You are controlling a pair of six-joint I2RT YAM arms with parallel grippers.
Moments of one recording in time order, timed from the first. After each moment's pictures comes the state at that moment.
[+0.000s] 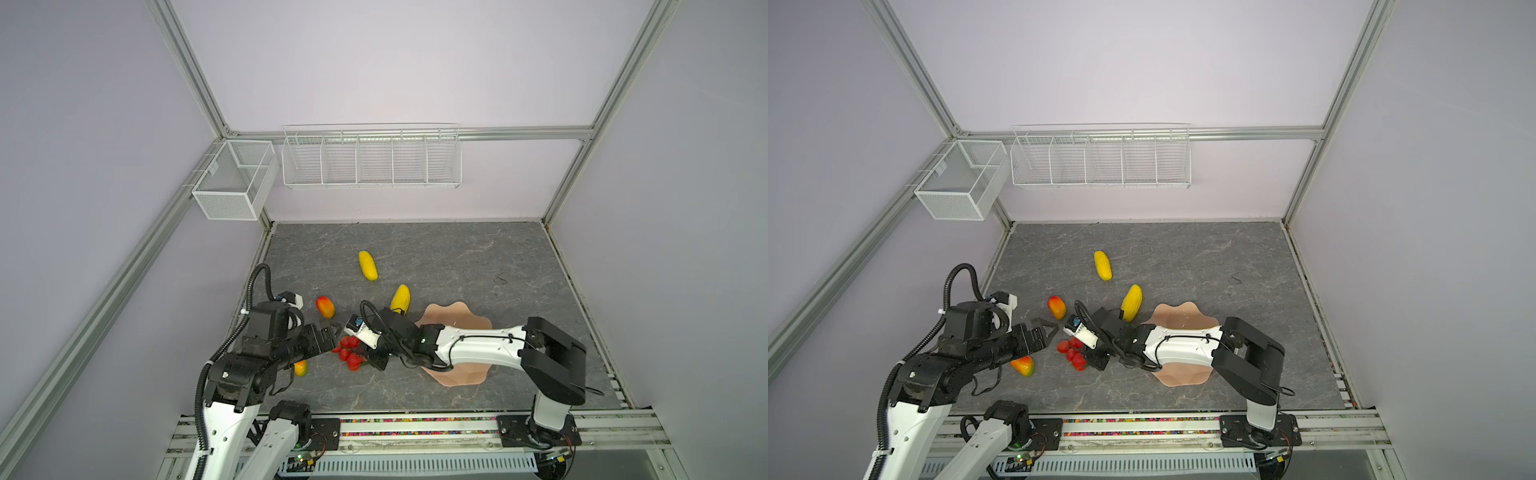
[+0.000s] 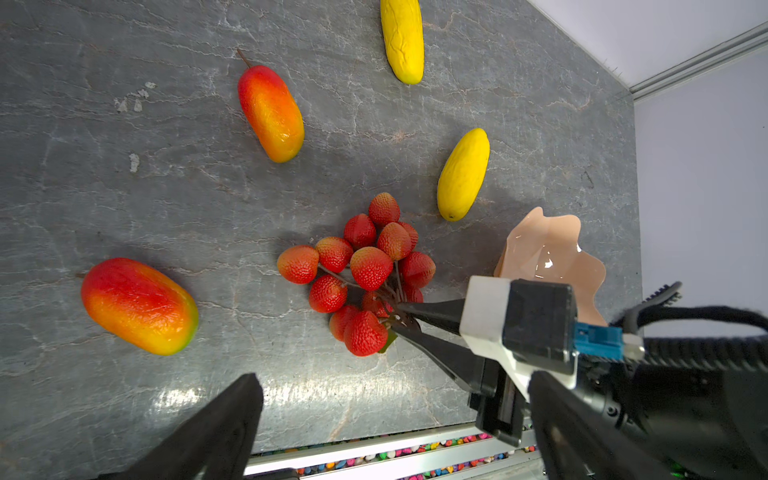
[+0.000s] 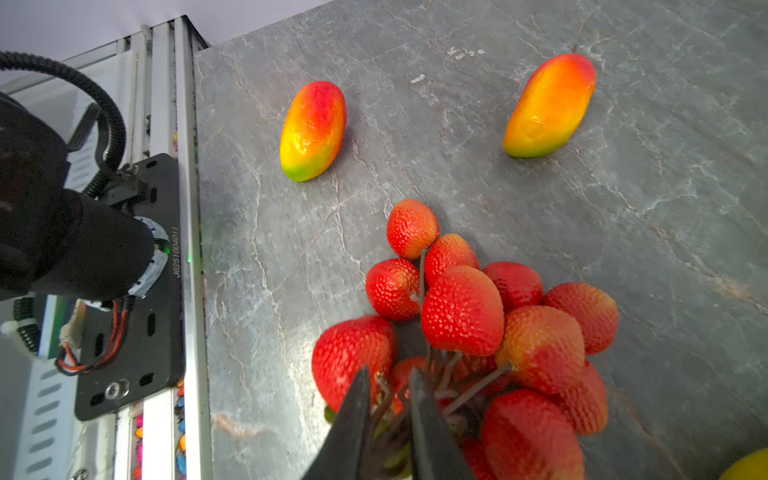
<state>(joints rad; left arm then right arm) -0.24 0.65 0.96 -1.14 0.24 -0.53 1.17 1.82 1.14 -0.02 -0.14 0.04</state>
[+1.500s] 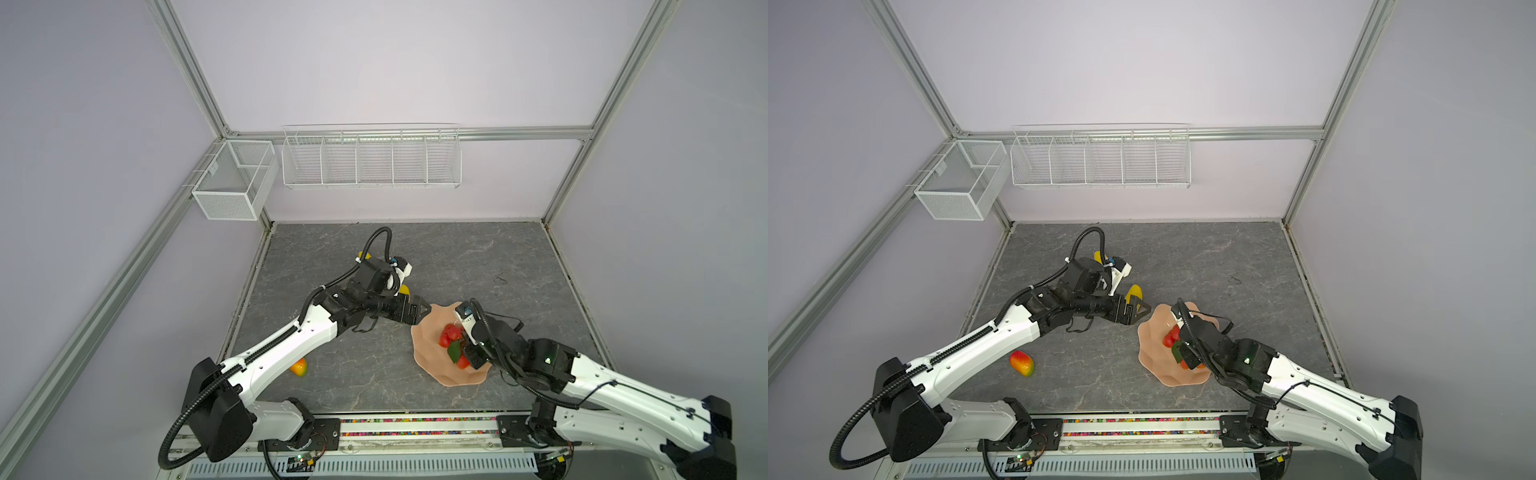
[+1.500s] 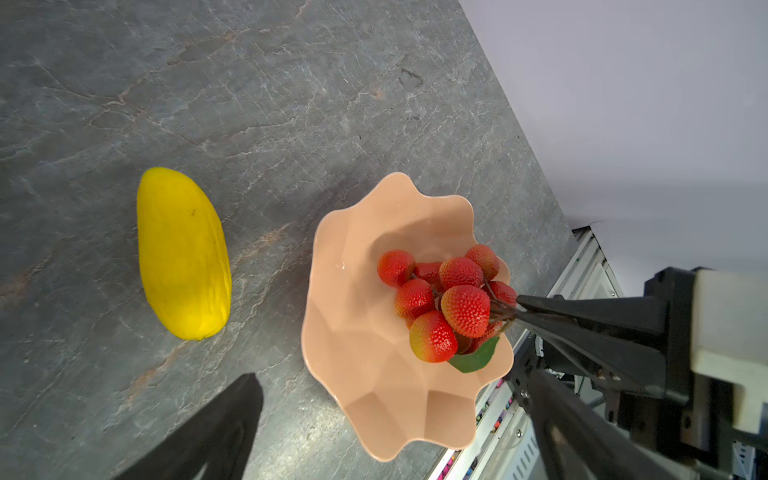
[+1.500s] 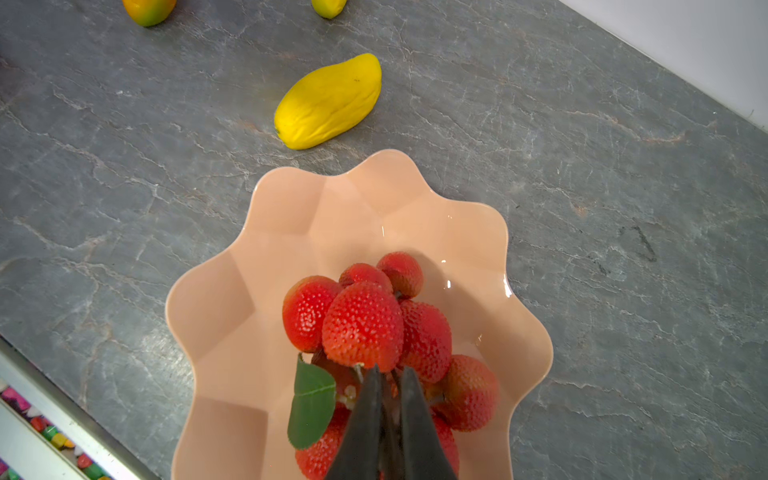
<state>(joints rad) -0.79 1.32 1.10 -0.49 0.31 -0.43 1.03 0.90 0.73 -0.66 0.40 0.23</state>
